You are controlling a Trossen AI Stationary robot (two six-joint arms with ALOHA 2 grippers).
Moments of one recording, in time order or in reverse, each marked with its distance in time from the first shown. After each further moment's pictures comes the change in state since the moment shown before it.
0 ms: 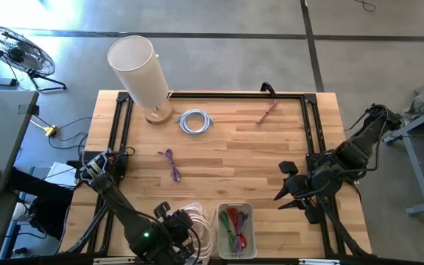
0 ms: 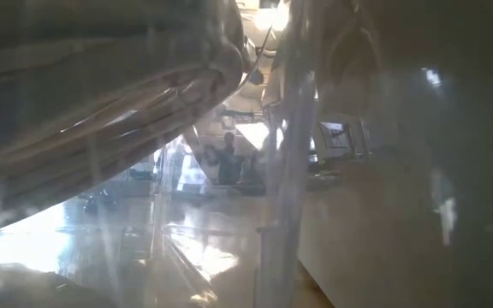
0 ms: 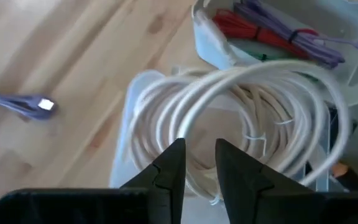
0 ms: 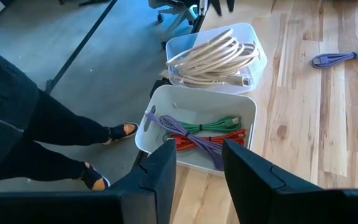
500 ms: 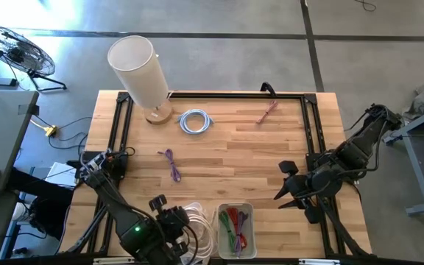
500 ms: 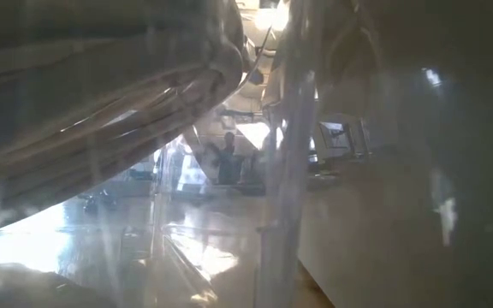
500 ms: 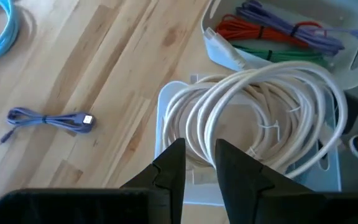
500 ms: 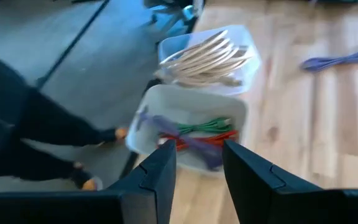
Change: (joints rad) left arm 0.001 0.001 0.169 -0.206 0.004 0.126; right arm 0.000 0.000 0.000 -0.008 0.020 -0.021
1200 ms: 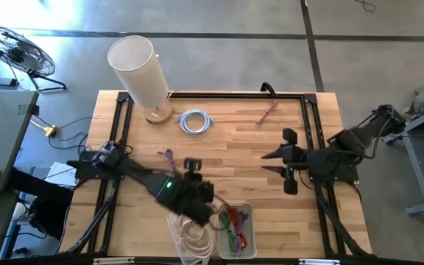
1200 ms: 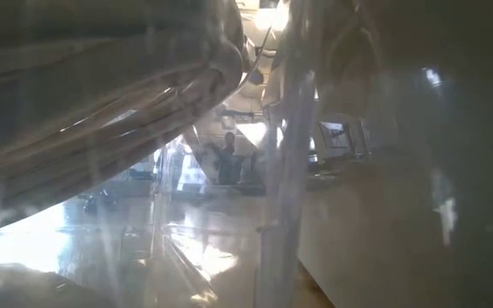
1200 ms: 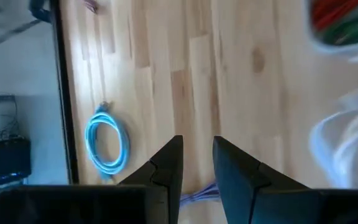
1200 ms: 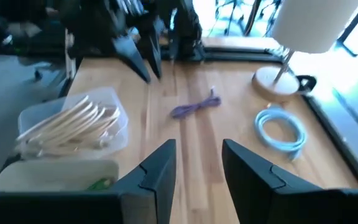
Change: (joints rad) left arm 0.319 -0.023 0.000 0.001 -0.075 0.956; right arm -0.180 -0.049 0.000 0.049 0.372 -0.110
